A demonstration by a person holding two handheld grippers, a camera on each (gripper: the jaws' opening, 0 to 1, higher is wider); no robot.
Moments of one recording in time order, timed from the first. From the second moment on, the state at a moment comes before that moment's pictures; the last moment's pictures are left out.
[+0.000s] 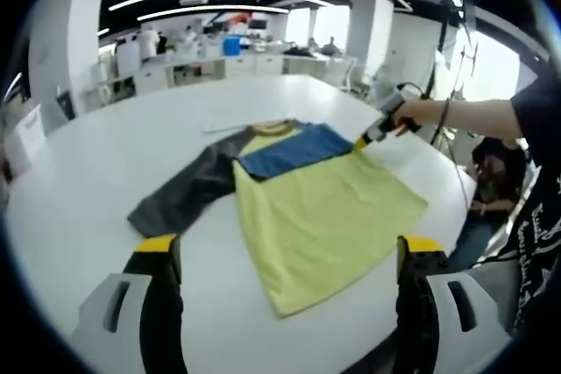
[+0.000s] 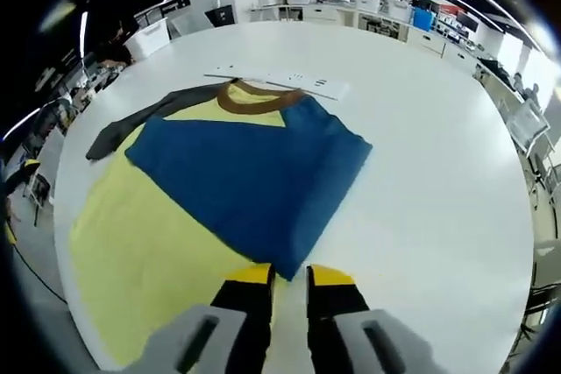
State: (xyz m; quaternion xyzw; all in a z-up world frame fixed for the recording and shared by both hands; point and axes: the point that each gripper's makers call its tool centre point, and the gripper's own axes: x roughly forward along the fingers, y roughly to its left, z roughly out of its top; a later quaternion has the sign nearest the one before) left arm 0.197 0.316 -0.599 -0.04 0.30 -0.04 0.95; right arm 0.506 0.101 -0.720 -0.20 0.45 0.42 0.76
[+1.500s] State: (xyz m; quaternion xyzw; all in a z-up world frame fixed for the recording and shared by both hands) left arm 0.194 0.321 -0.607 -0.05 0.31 -0.03 0.95; right arm 0.530 0.030 -0.724 -0.23 0.49 0.37 0.76
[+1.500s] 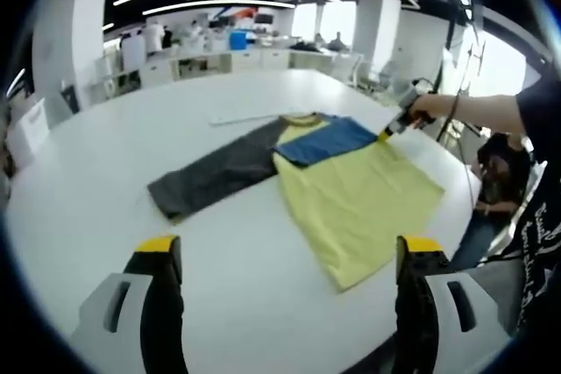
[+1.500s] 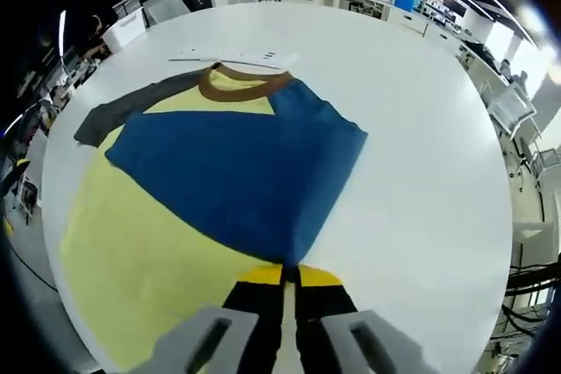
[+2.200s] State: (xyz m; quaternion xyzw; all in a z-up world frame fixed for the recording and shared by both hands) left arm 0.201 0.329 -0.607 -0.06 0.32 -0.01 0.95; right arm 0.527 0.039 -0.691 -0.16 0.46 0.37 0.79
